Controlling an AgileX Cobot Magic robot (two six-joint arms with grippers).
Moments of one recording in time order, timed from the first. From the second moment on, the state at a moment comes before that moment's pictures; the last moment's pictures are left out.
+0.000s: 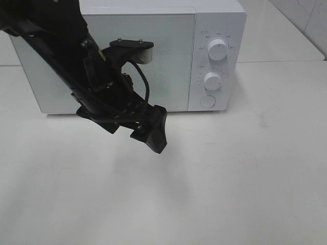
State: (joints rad) left arm -0.69 1.77 -1.24 -0.33 0.83 0.19; right arm 0.15 0.00 -0.50 -0.07 1.00 0.05
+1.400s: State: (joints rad) left arm 0.09 0.86 -0.74 -0.22 1.16 0.14; right arm 0.15 0.00 -0.50 -0.07 1.00 0.05
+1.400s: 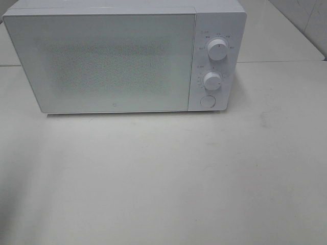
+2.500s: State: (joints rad) left arm 0.09 0.00 -0.52 -0.16 1.09 0.14; right arm 0.15 0.00 -0.50 -0.07 1.00 0.05
